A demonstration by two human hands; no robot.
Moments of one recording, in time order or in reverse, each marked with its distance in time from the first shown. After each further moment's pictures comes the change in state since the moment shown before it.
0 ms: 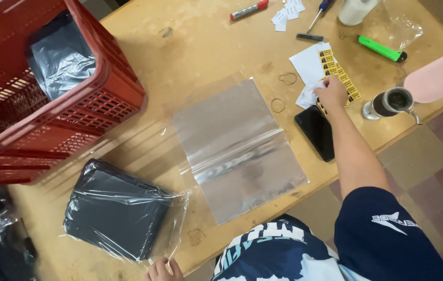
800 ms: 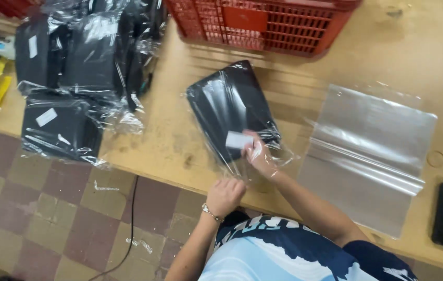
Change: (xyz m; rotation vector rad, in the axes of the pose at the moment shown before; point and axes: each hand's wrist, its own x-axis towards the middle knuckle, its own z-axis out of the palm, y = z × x) left_hand 0.009 -0.016 -0.026 0.033 -0.083 0.301; right_hand -0.550 -0.264 0.236 0.798 -1.257 -0.710
